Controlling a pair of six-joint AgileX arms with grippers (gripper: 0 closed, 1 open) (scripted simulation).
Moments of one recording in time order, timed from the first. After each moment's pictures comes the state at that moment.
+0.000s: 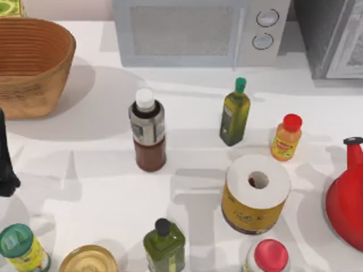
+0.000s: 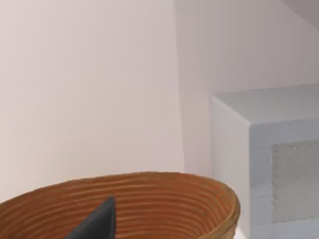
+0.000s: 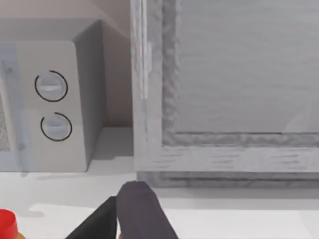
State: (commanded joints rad) left arm 0.00 0.22 0.13 0.22 0.15 0.07; right arm 0.00 0.00 0.00 0.00 0.00 0.00
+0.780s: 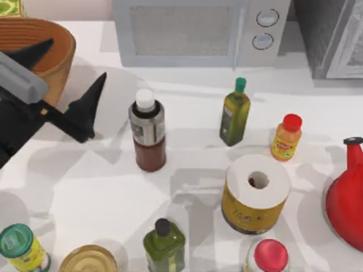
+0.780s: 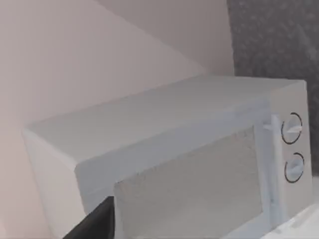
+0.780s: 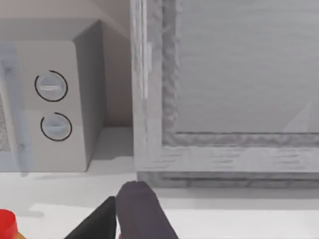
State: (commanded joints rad) left arm -0.13 1.52 0.36 1.29 0.52 0.12; right arm 0.00 0.00 0.00 0.00 0.00 0.00
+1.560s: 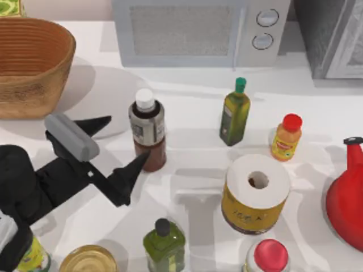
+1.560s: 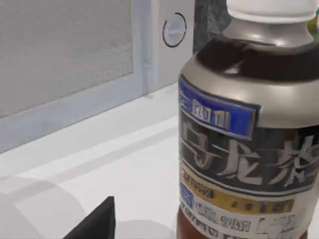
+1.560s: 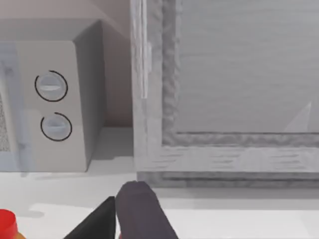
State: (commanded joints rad) left arm -0.27 1.94 0.27 1.55 0.54 0.08; right arm 0.00 0.00 0.00 0.00 0.00 0.00
